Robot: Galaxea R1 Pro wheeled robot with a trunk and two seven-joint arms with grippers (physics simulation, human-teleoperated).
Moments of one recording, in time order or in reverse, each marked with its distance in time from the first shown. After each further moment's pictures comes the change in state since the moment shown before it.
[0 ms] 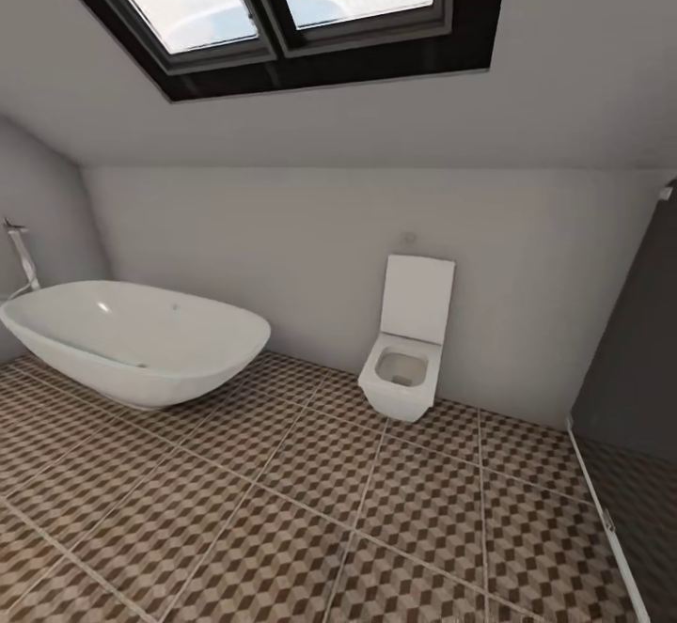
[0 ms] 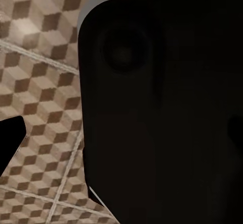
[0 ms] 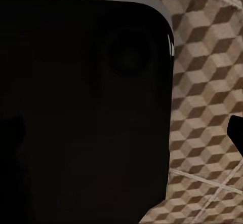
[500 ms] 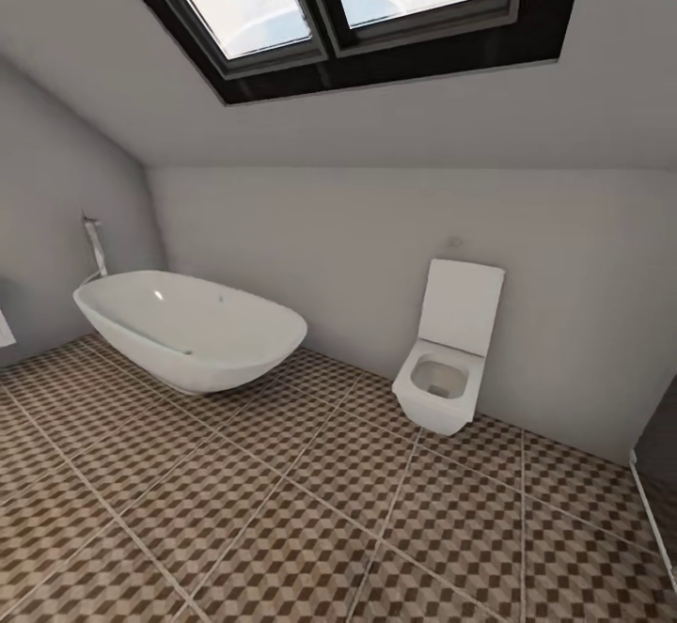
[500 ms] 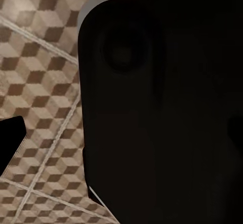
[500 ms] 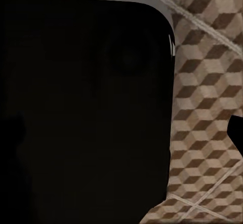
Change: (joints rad) left arm 0.000 0.000 0.000 0.000 0.000 0.000 0.000; right arm 0.000 0.001 0.001 0.000 0.000 0.000 0.000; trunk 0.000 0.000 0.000
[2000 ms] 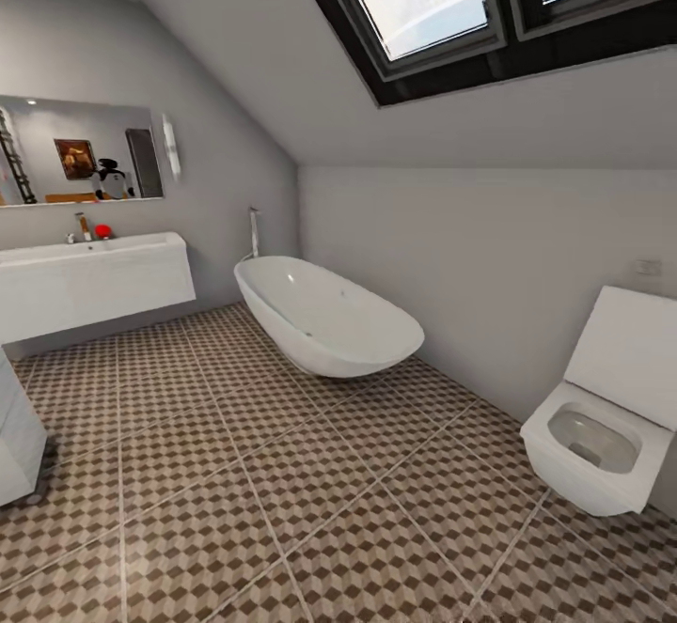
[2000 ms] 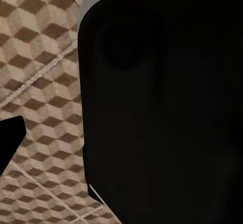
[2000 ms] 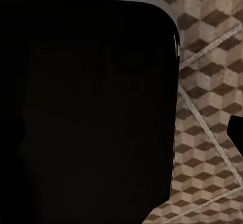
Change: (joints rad) left arm 0.000 0.000 0.000 0.000 0.001 0.007 0.000; right arm 0.000 0.006 0.005 0.000 0.000 0.001 0.000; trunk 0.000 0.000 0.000
